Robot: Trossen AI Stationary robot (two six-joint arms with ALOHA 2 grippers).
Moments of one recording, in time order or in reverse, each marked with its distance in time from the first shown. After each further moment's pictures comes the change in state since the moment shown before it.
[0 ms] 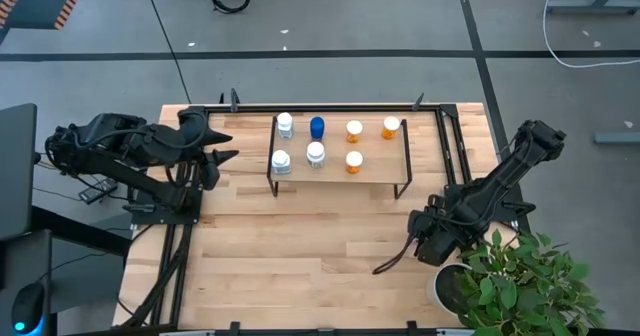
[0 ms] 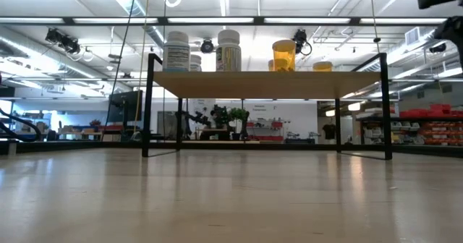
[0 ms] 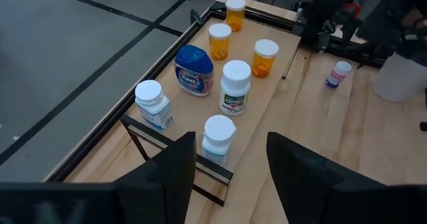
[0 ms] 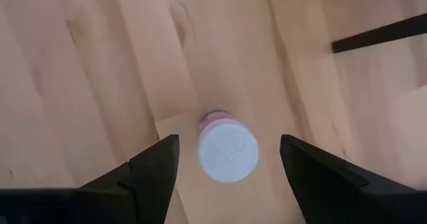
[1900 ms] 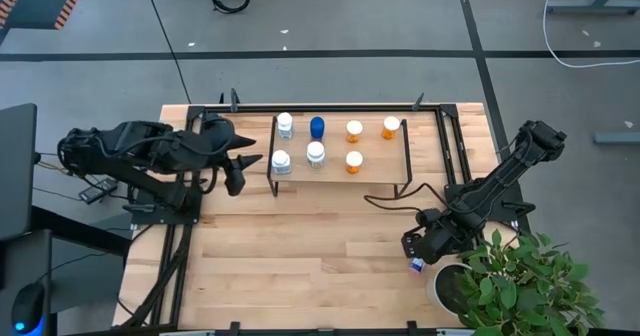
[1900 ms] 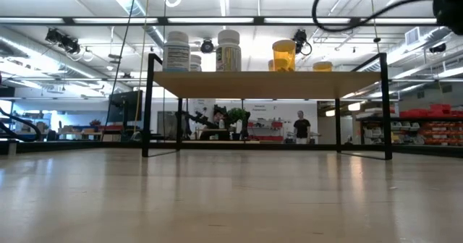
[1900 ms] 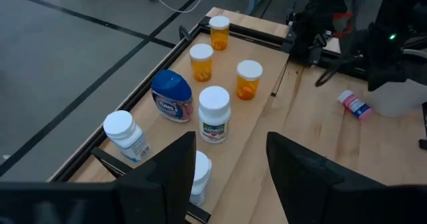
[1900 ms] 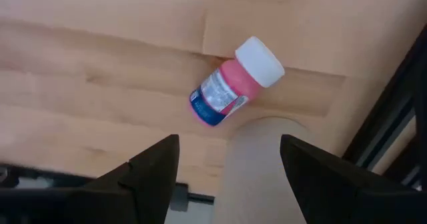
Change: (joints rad) left arm 0.001 0.121 -0.001 0.174 -0.011 0.048; right arm -0.032 0.000 -0.008 0.140 -0.384 1.129
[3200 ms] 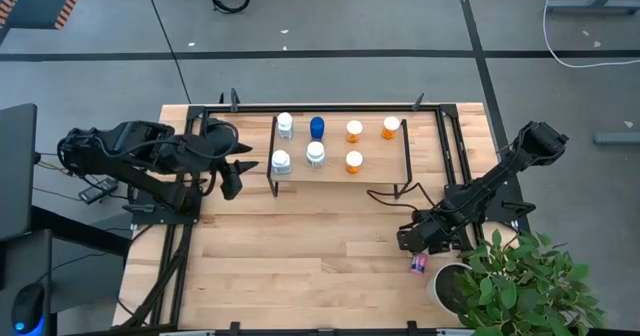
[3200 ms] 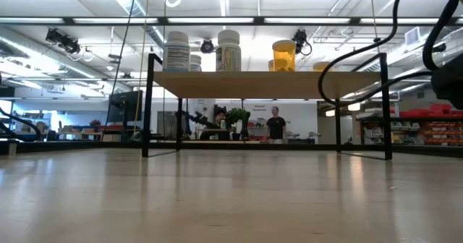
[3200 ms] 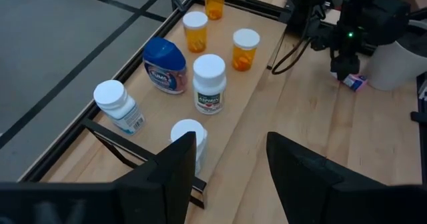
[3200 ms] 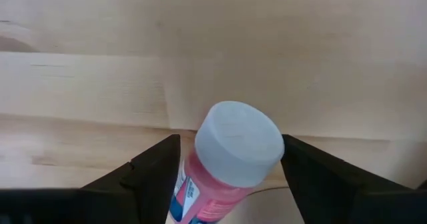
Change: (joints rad) left arm -0.001 -0.001 0.000 -0.097 0.067 -0.054; right arm -0.111 0.000 -0.375 0.425 -0.084 0.032
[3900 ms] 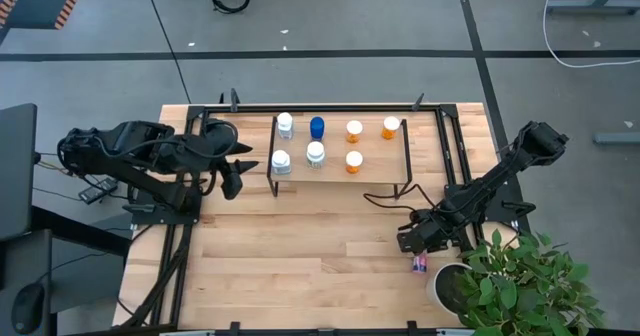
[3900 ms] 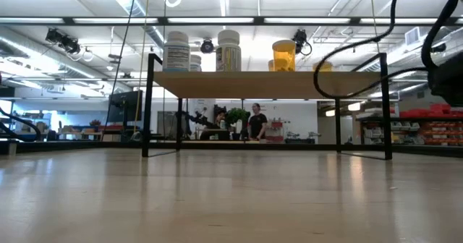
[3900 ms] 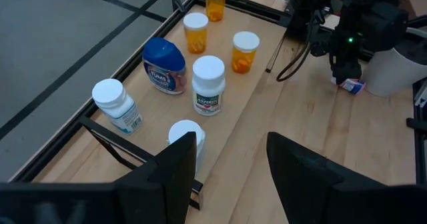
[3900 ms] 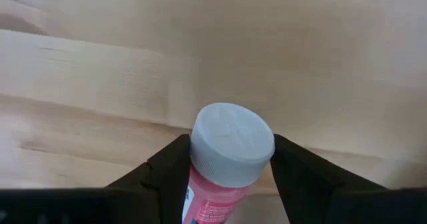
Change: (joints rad) left arm 0.000 0.000 0.001 0.005 -0.001 -0.027; right arm 0.000 -0.001 0.002 -0.011 0.016 -0.111
